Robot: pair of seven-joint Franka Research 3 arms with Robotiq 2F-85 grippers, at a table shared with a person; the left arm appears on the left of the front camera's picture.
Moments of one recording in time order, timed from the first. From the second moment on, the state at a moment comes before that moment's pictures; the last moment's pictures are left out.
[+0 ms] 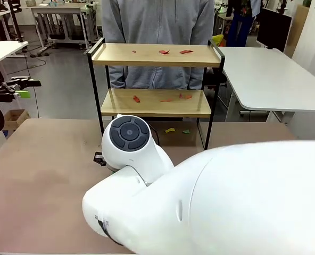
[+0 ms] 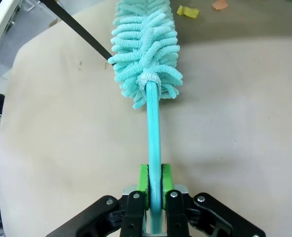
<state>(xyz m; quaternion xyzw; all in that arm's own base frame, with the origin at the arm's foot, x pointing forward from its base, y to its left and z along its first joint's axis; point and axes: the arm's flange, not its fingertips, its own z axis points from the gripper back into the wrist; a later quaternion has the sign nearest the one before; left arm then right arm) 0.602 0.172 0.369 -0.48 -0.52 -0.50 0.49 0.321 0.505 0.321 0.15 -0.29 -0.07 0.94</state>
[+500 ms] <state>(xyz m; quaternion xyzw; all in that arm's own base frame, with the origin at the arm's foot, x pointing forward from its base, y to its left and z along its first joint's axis) 0.602 0.172 0.369 -0.48 -0.52 -0.50 0.49 0.327 0.495 0.323 0.15 -0.29 -0.10 0.94</state>
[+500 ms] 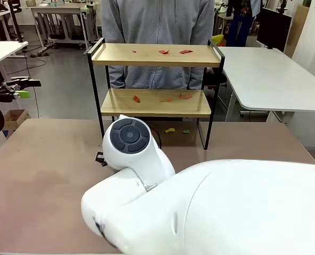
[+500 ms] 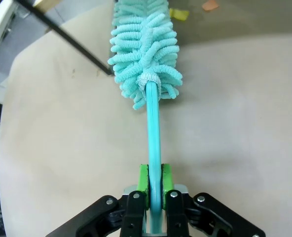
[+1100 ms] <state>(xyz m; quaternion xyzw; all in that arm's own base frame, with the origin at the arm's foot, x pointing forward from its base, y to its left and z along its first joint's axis) 0.602 0.172 0.369 -0.48 -0.52 -0.50 0.49 0.375 0.404 0.347 0.14 -0.23 -0.14 0.95</state>
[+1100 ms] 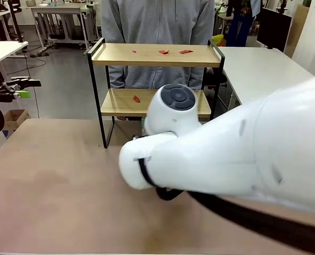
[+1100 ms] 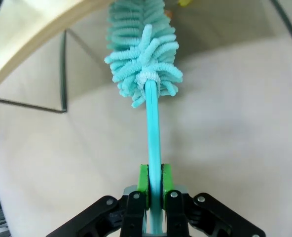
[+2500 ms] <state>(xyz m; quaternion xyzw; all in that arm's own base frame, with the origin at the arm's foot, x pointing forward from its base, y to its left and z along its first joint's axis) 0.602 0.173 0.369 -0.48 -0.52 -0.50 0.49 0.393 0.242 0.376 0.06 -0.21 -0.14 0.96</state>
